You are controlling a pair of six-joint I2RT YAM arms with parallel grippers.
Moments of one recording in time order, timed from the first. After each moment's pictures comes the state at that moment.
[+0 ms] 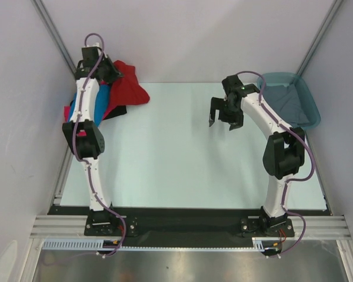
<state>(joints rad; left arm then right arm) 0.06 2.31 2.40 -0.68 0.29 -0.44 0.32 1.95 1.79 -1.01 -0.07 0.43</state>
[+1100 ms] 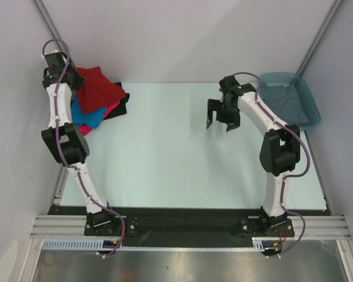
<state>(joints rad) 0.32 2.21 2.27 -0.65 0.12 -0.42 0.33 2.01 1.84 -1.03 -0.13 0.39</state>
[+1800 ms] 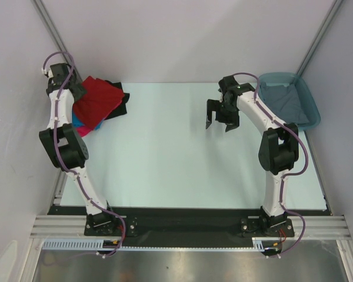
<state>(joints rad) 0.32 2.10 1.99 -0.64 -0.18 -0.41 0.33 2.04 1.86 -1.04 -0.15 0.38</state>
